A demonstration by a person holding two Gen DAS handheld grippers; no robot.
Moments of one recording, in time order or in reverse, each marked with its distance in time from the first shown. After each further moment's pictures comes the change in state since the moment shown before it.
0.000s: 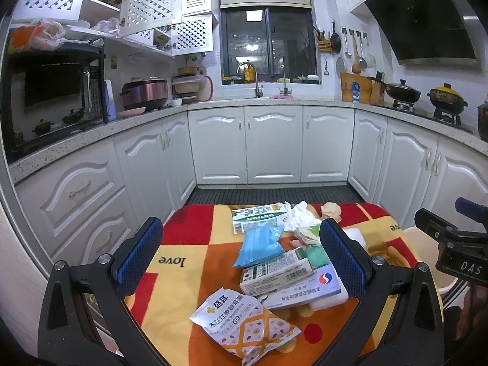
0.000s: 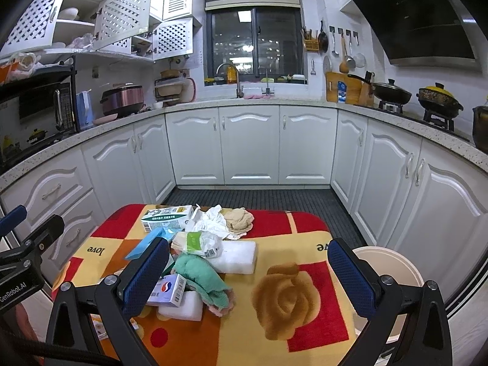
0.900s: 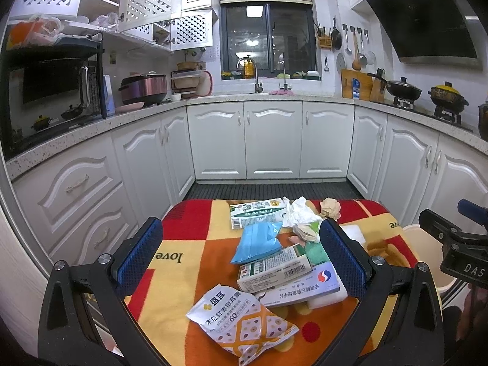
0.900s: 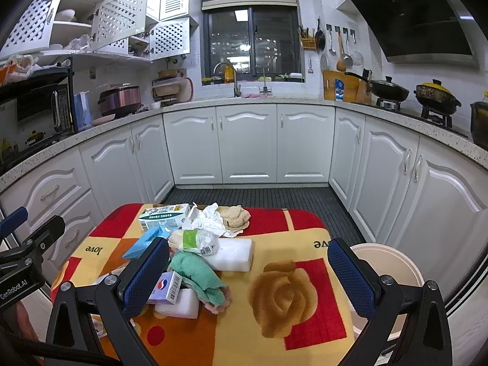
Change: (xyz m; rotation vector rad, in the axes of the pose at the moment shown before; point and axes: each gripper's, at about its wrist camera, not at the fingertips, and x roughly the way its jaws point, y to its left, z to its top) left arm 0.005 -0.001 -0.003 0.010 0.009 0.006; right arm 0.000 -0.004 -0.008 0.008 0.001 -0.007
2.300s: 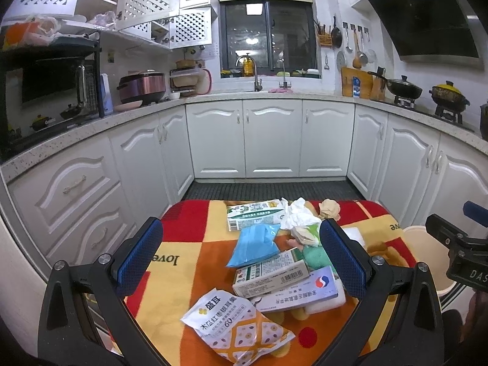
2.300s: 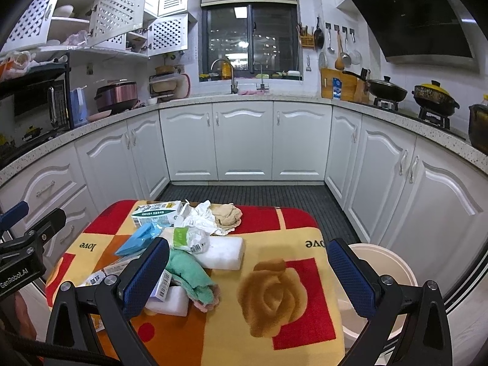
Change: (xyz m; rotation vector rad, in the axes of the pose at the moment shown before) left arm 0.007 -0.005 0.007 -0.026 -0.003 -0.007; right arm 0.002 -0.004 0.002 -0.016 0.017 -0.022
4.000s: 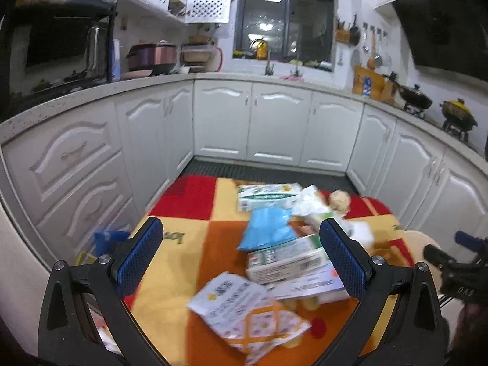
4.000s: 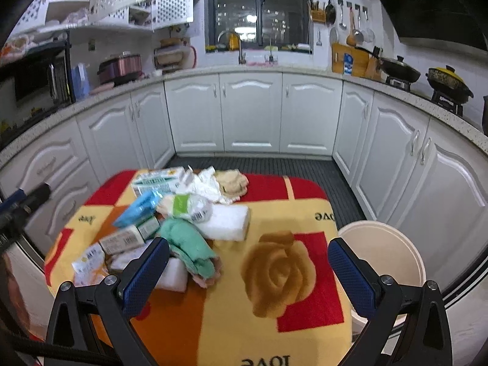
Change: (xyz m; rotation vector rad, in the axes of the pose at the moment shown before) left arm 0.020 0.047 -0.015 -0.116 0.108 -0.016; right arm 0.028 -0.002 -0.017 -0.043 0.167 0.013
